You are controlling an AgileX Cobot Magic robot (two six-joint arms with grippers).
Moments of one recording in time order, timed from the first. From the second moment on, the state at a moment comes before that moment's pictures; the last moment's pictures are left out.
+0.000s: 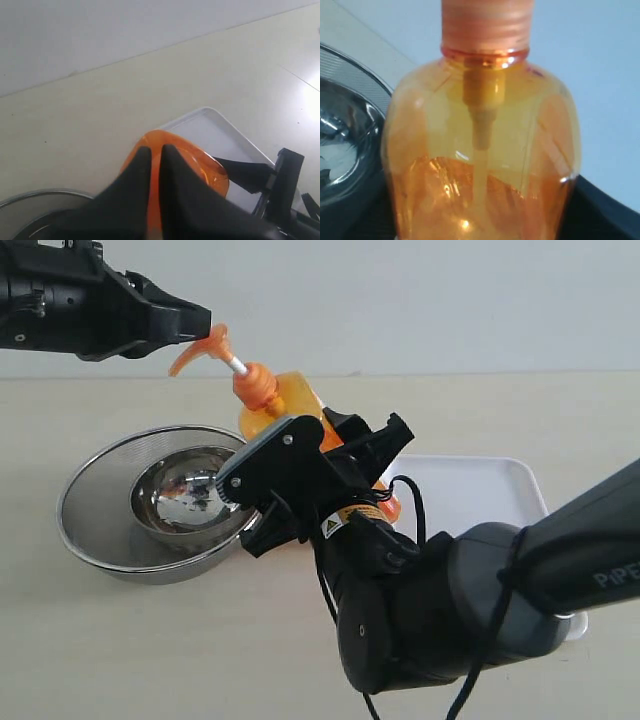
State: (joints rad) left arm -0.26 1.42 -0.97 -1.32 0.51 1.33; right arm 1.03 1.95 -0.83 0.80 -1.05 -0.91
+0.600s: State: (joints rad) left arm -0.26 1.46 -0.98 -1.36 0.51 1.33; right arm 1.02 1.95 -0.83 0.80 -1.05 -0.89
